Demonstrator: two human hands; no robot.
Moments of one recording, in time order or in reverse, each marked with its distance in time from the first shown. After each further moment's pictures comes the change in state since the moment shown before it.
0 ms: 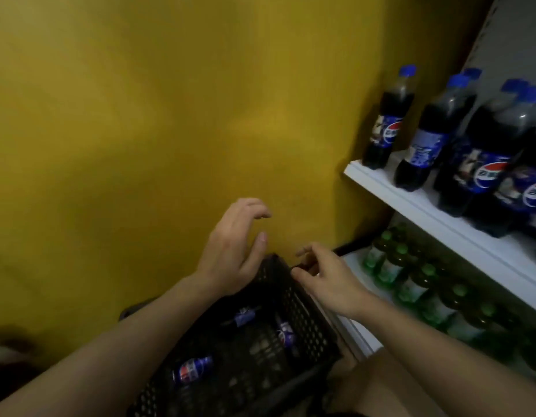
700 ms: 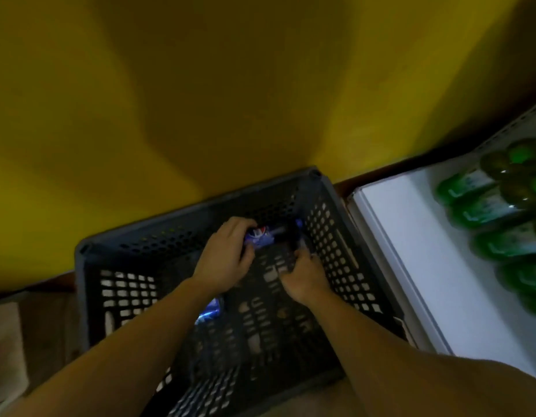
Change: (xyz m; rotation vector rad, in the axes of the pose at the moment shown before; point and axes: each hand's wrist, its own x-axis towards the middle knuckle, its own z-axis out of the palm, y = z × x) left_hand -0.194 -0.236 0.175 0.100 -0.483 -0.625; right_hand 0.137 0.184 0.247 -0.006 -0.327 0.724
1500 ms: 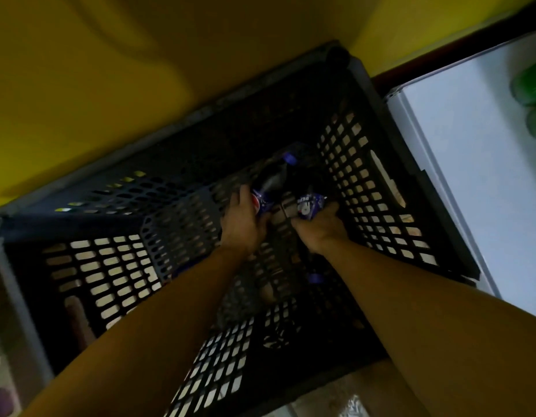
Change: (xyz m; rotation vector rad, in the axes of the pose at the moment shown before) left_hand -0.006 -0.047 0.155 -0.089 -0.173 -0.515; right_hand 0.096 0.073 0.053 0.073 0.026 0.336
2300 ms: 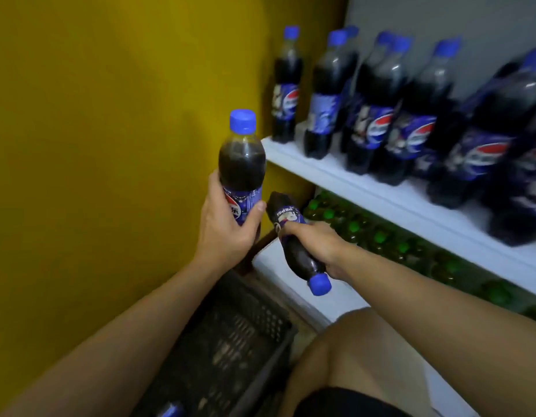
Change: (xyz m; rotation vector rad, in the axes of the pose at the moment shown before) left_hand -0.228 0.356 -0.254 -0.493 0.367 1.031; right_hand -0.356 0.054 -0.307 0.728 0.274 -0.463
